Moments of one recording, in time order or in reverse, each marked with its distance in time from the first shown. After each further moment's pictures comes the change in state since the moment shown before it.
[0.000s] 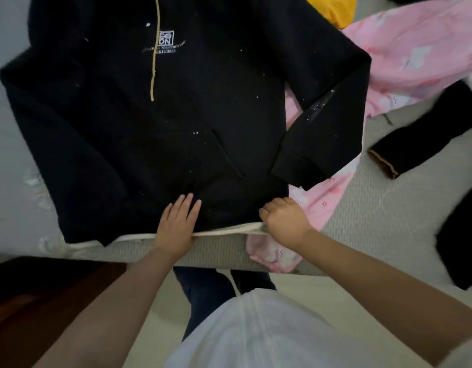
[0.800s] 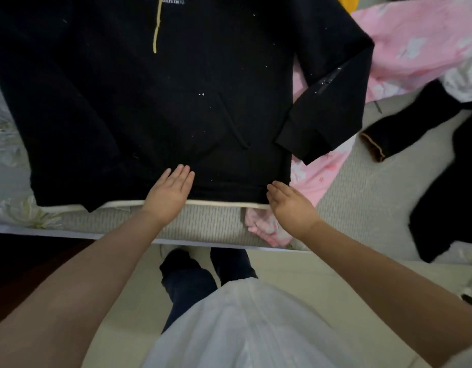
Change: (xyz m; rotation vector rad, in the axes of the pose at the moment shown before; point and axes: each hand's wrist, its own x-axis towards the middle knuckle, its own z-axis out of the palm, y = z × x) left_hand 0.004 -0.017 0.015 0.270 -0.020 0.171; right_hand -0.027 -0.028 0.020 -0.061 -0.110 0.134
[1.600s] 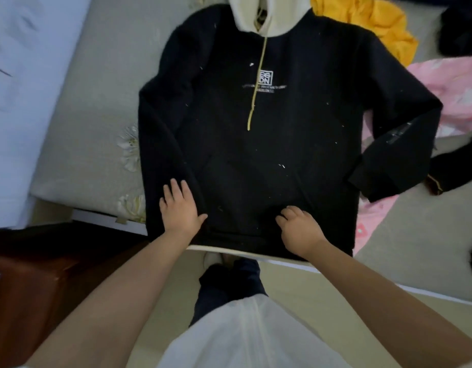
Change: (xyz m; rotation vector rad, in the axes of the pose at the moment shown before) left_hand -0.089 -0.079 0.021 -0.573 0.044 -0.665; right_hand 0.037 -0.106 -0.042 0.193 -0.127 0.014
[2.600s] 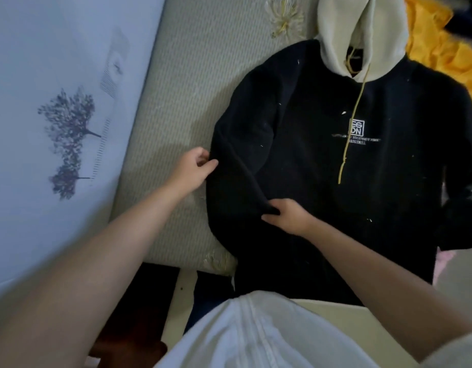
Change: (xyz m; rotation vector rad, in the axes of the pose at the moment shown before) left_hand 0.199 -0.165 -0.153 -1.060 -0.142 0.218; right_hand 0.181 -0.171 -0.166 0.804 -0.155 0.181
